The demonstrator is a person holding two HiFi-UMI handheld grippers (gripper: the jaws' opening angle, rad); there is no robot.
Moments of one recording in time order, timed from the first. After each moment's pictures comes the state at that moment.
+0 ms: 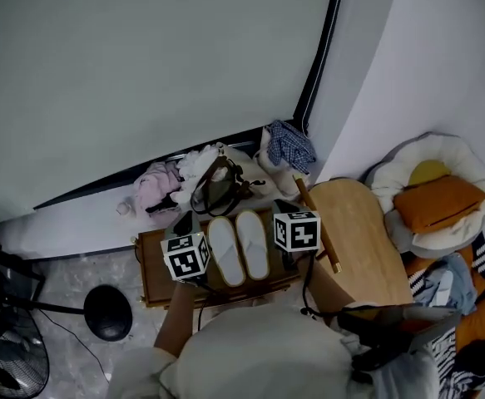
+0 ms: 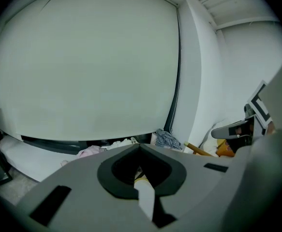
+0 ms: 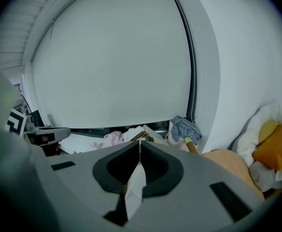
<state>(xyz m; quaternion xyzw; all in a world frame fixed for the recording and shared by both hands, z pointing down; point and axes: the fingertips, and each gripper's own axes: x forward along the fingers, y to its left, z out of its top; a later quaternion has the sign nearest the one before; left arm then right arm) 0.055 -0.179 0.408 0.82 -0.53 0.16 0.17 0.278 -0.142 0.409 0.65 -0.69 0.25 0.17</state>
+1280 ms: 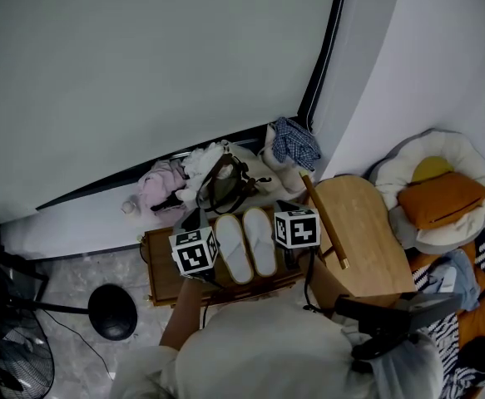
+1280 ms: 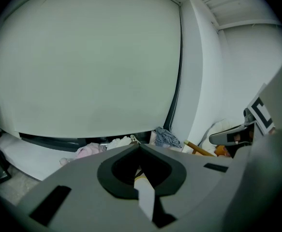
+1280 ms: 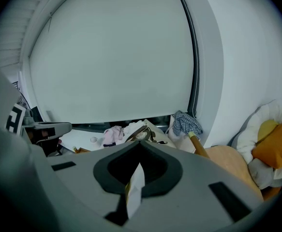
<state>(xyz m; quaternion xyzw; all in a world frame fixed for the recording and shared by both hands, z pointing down) 0.053 -0.186 0.415 0.82 -0.52 0.16 0.18 0.260 -0.144 0.426 0.65 -0.69 0.27 0.19</state>
